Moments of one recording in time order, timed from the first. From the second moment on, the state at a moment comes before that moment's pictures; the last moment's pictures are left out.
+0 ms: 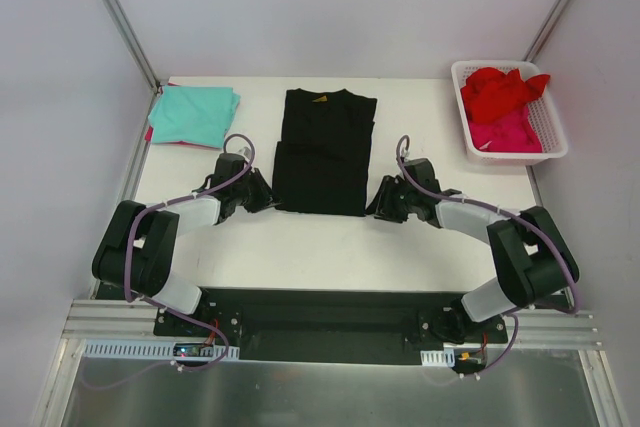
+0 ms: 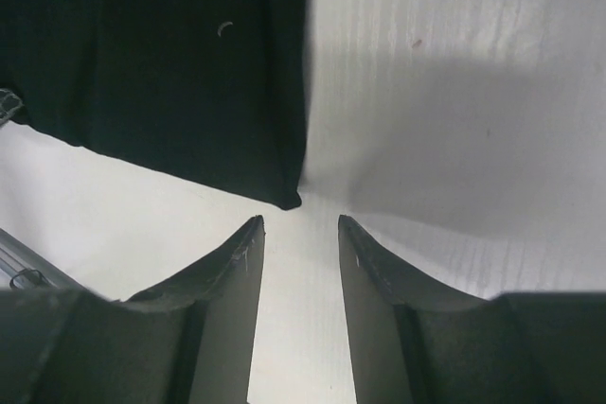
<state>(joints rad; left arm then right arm) -0.27 1.51 0.61 0.11 0.34 -0.75 0.43 1.51 0.68 -0.07 -0.29 0.67</state>
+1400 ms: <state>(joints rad) -0.27 1.47 0.58 0.08 0.36 -0.75 0.44 1.61 0.72 0.02 -0.31 0.68</state>
